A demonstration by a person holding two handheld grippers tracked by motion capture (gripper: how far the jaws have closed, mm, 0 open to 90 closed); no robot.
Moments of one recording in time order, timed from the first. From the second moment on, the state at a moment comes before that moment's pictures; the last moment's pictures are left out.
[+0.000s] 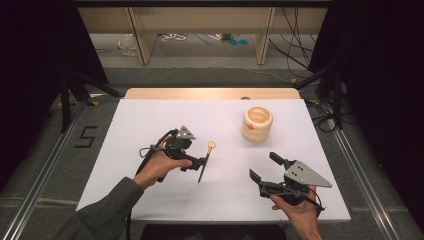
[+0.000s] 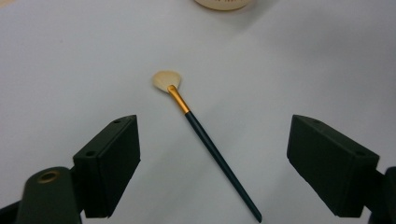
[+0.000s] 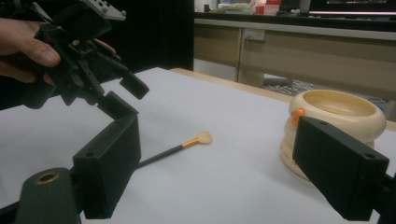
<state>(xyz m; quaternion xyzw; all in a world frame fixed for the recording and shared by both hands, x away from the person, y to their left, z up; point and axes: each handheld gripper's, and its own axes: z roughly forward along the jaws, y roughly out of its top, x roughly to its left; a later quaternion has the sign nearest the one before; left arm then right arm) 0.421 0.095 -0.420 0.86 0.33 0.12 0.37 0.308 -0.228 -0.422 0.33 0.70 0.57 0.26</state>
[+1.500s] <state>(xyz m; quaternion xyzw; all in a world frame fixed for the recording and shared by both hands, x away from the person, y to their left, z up) 0.459 0.049 -0.447 0.92 0.30 0.08 0.22 0.309 -0.223 -0.424 0.32 0.71 0.57 0.26</state>
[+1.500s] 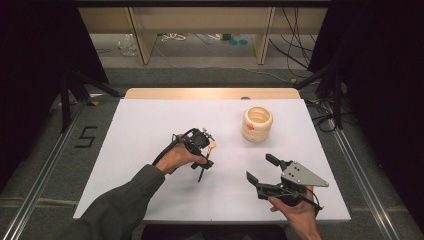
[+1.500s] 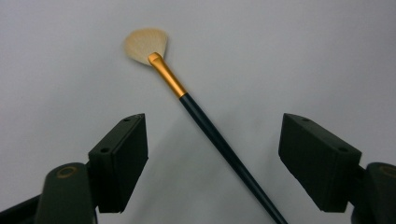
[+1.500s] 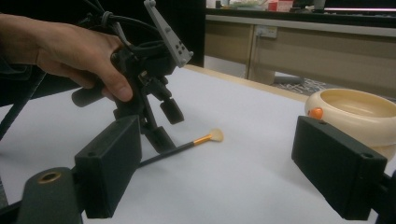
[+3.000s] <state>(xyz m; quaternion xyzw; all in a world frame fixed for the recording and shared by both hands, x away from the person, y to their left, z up) 0.469 0.041 -0.457 0.93 0.31 0.05 0.18 0.309 -0.222 -0.425 0.32 0.71 0.57 0.24</state>
